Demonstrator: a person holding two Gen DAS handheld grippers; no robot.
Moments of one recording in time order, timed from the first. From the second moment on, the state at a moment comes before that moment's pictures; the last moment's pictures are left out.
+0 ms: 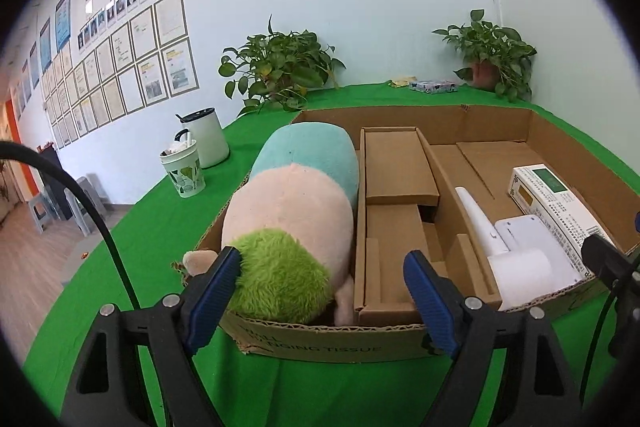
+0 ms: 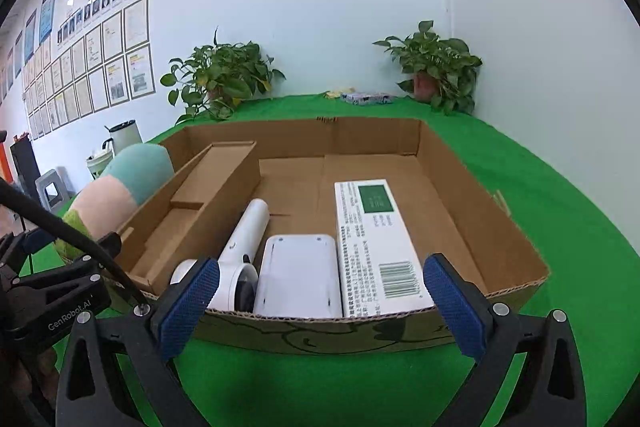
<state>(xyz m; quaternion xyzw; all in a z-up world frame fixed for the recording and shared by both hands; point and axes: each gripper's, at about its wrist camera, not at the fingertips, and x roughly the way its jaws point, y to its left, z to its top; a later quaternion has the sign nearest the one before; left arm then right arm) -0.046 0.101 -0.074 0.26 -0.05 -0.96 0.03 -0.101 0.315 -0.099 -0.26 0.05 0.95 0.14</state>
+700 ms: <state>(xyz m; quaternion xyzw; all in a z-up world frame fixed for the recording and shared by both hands) -0.047 0.093 -0.084 0.27 -0.03 -0.96 0.02 -0.106 0.310 -0.119 -0.27 0.03 0.95 0.15</state>
